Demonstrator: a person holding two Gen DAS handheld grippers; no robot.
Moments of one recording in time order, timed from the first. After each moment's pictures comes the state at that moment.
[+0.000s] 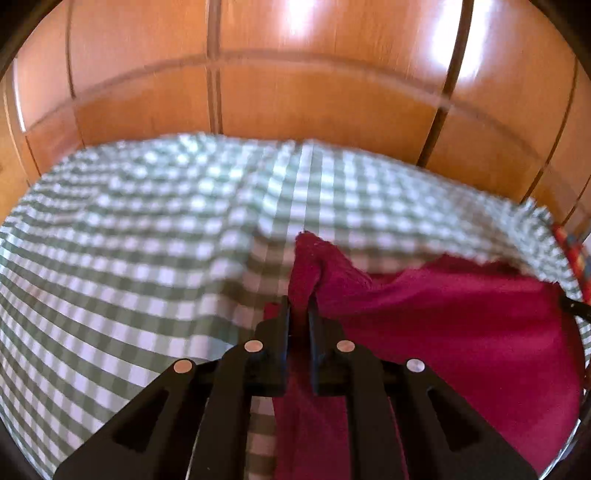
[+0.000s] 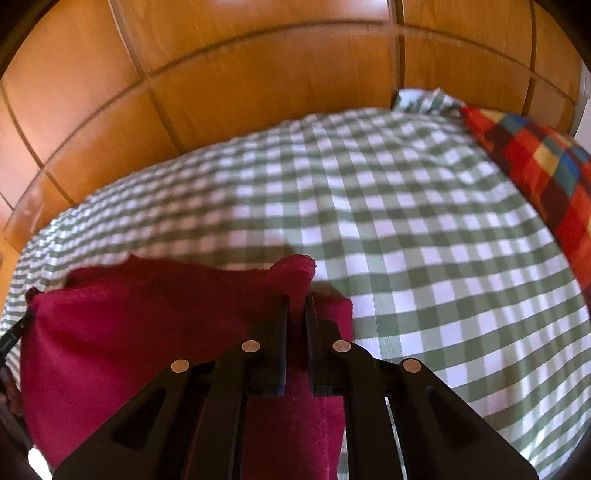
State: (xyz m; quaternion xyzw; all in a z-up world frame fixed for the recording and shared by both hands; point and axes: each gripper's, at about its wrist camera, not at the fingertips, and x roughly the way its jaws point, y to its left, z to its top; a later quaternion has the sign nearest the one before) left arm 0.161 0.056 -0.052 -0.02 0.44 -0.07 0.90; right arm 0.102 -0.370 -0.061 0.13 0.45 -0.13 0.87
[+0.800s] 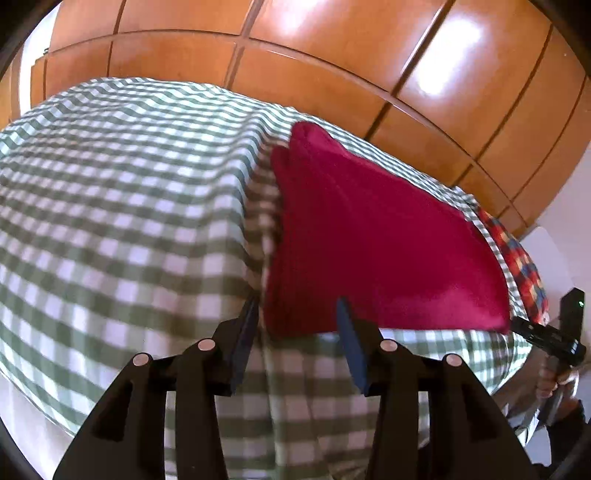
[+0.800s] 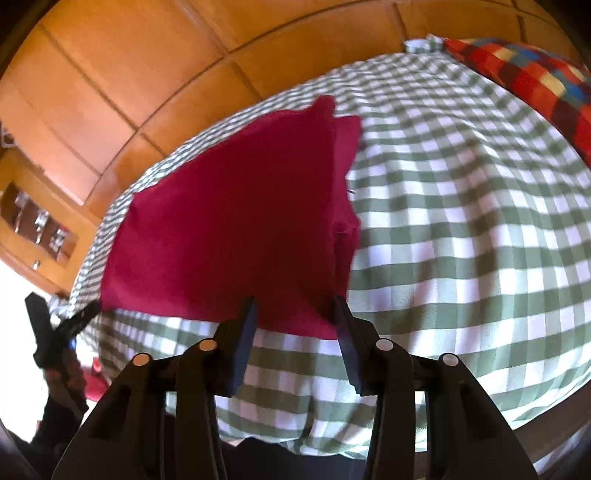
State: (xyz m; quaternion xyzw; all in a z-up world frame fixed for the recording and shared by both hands) left arm -0.039 0.124 -0.063 -0.13 0.42 -0.16 0.88; right arm -0.096 -0.337 -0.054 0.21 0.46 0.01 0.86
